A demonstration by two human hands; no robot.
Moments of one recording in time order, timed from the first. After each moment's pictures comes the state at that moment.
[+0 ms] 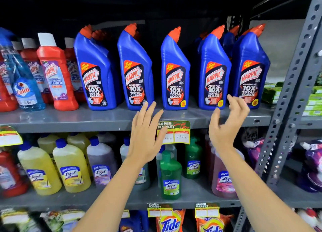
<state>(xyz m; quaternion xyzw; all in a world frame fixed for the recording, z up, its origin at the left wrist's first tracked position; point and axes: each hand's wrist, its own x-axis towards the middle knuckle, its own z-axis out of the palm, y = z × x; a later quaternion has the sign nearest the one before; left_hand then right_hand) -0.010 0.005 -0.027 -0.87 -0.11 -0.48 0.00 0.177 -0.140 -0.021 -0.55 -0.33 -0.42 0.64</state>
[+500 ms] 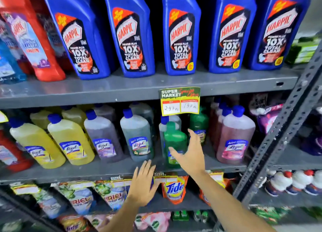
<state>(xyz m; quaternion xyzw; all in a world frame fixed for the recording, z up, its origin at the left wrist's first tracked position) -0.075 0.020 -0.305 -0.96 -0.24 -0.07 -0.08 0.101 -0.102 -0.219 -0.81 -0.35 -0.01 0.48</state>
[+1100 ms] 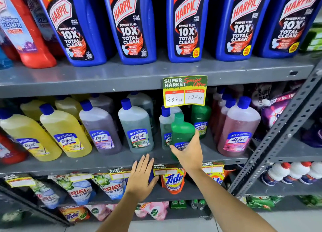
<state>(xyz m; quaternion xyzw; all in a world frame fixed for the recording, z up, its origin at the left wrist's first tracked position) -0.080 0.033 -0.334 -0.97 -0.23 -0.06 -0.07 0.094 -0.090 -0.249 -0.82 -0.23 0.03 0.53</state>
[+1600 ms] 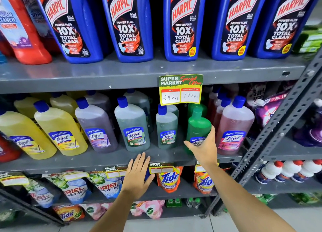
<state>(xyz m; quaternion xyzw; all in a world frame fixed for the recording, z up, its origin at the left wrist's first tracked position) -0.079 0.030 -0.334 -0.97 -0.24 -0.07 -0.08 0.148 -0.131 -0.252 -0.82 -0.19 0.03 0.53</state>
